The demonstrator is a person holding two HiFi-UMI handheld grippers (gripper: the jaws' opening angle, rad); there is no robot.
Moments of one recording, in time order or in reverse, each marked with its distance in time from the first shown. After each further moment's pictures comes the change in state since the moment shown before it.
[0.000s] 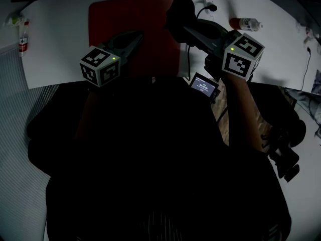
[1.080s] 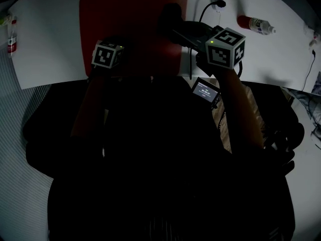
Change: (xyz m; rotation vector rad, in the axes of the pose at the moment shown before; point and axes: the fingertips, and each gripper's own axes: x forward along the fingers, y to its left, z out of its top) left arm 0.011 0.140 -0.206 -0.029 0.621 0.337; right arm 0.055 -0.063 -0.095 0.124 0.193 0.003
